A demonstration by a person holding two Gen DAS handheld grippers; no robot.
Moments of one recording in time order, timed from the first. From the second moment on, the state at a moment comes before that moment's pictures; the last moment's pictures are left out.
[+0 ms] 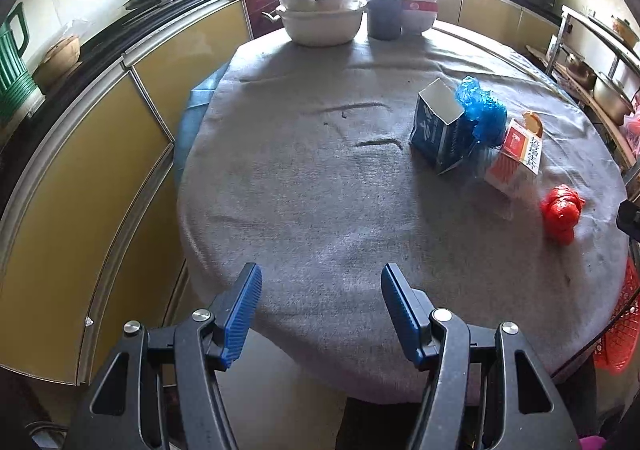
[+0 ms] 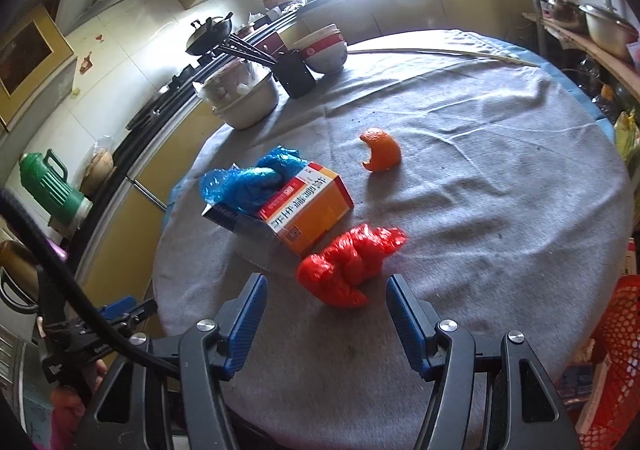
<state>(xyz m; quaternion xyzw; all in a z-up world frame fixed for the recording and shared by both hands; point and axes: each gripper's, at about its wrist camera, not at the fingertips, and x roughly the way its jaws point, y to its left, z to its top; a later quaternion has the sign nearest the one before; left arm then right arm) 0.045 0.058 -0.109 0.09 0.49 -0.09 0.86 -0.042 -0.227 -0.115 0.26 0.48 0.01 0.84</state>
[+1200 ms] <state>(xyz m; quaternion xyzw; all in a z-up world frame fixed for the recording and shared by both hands) 0.080 -0.009 -0.102 0.08 0.50 -0.13 0.85 -0.031 -0.264 -0.143 0.37 0.46 0.04 0.81</state>
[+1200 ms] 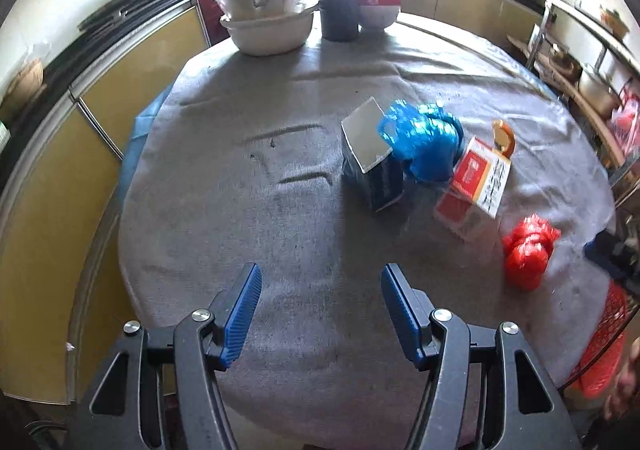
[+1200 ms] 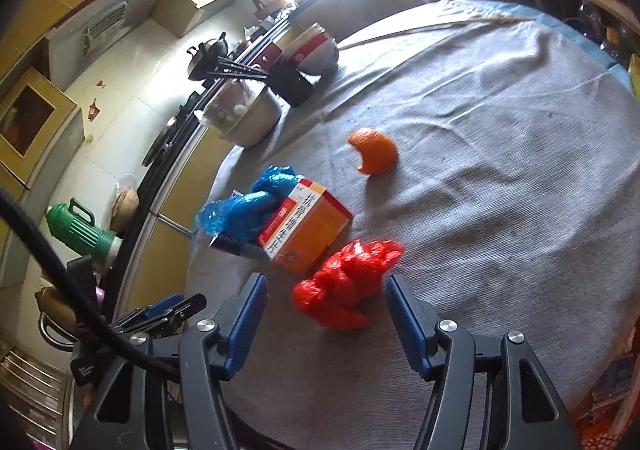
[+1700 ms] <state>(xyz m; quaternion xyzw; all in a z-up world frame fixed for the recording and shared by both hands) 0.111 -0.022 -0.121 -0.01 0.54 -0.21 0.82 0.010 -0.241 -0.194 0.37 0.52 0.00 0.77</state>
